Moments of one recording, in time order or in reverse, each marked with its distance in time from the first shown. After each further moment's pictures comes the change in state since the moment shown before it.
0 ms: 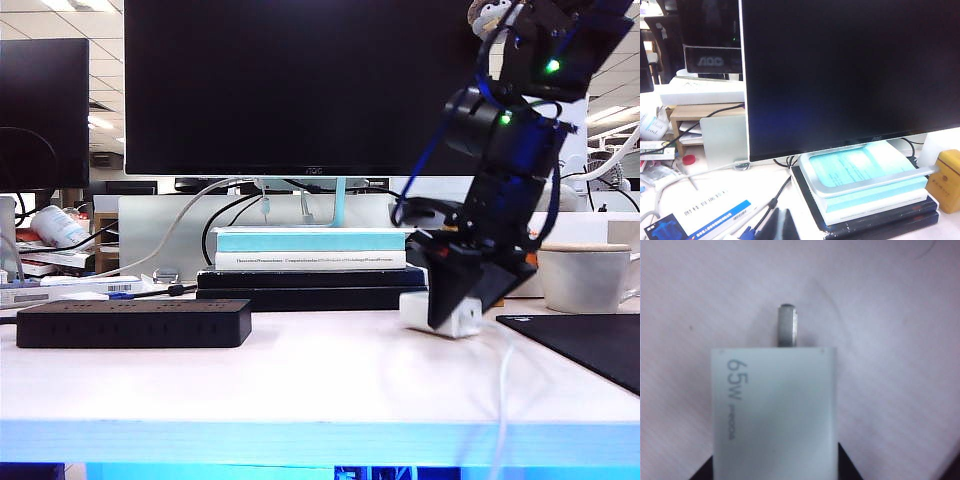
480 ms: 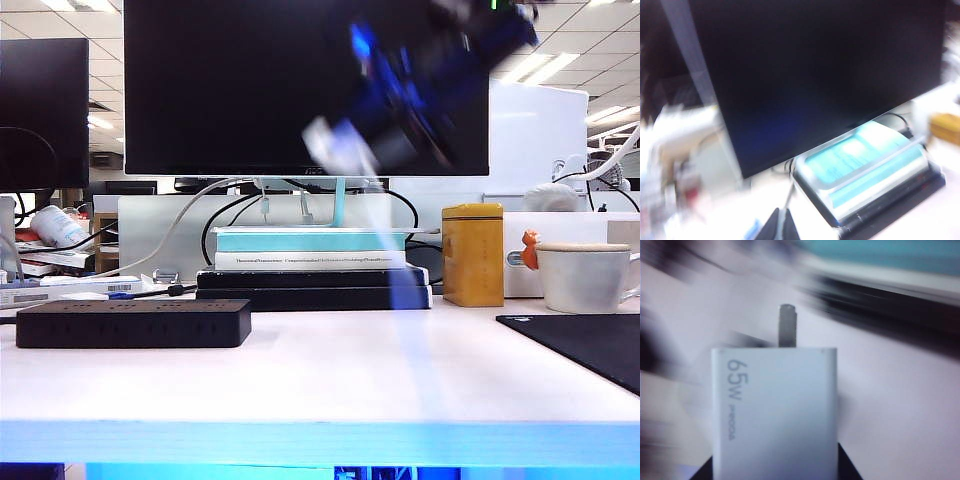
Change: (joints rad) left arm -0.010 0.003 0.000 0.016 0.133 0.287; right arm 0.000 -0.015 0.365 -0.021 -0.600 0.534
